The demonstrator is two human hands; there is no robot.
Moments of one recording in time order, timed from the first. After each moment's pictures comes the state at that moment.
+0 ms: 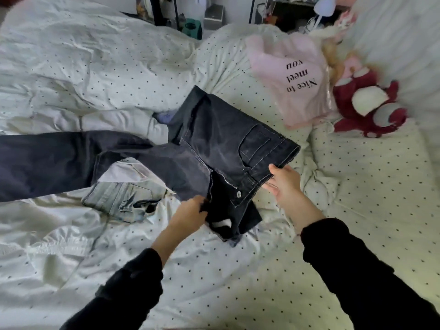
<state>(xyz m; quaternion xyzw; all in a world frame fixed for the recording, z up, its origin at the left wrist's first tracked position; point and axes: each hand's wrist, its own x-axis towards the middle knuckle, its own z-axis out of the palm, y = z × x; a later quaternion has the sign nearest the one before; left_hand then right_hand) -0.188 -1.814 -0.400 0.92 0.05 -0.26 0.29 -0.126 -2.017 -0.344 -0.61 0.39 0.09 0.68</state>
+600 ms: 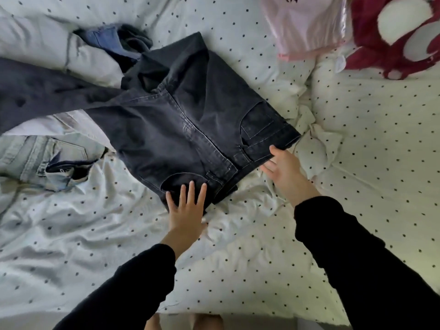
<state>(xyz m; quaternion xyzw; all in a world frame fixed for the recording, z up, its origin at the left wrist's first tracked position) -0.225 -1.934 -0.588 0.95 -0.06 -0.29 0.01 -0.104 -2.131 -0.515 -0.53 0.47 0.14 0.69</state>
